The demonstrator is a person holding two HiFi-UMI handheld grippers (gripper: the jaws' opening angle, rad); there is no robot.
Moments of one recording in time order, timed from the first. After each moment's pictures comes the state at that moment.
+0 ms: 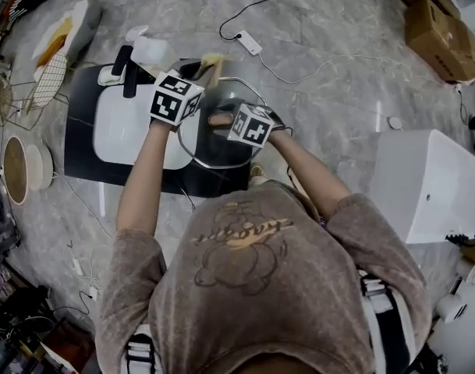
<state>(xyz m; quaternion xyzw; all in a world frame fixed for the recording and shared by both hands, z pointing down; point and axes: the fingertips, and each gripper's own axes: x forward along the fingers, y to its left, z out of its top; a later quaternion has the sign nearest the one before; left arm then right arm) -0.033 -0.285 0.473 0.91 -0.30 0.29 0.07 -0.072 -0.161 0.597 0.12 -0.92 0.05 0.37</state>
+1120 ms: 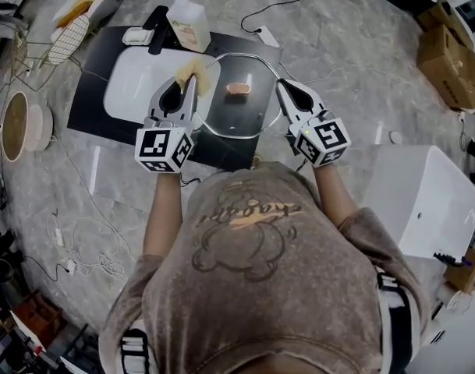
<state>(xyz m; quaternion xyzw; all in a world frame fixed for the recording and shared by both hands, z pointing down) -0.156 -0.124 0.384 0.85 -0.52 0.01 0.05 0.029 -0.114 0.410 0.42 -0.90 0.07 0.03</state>
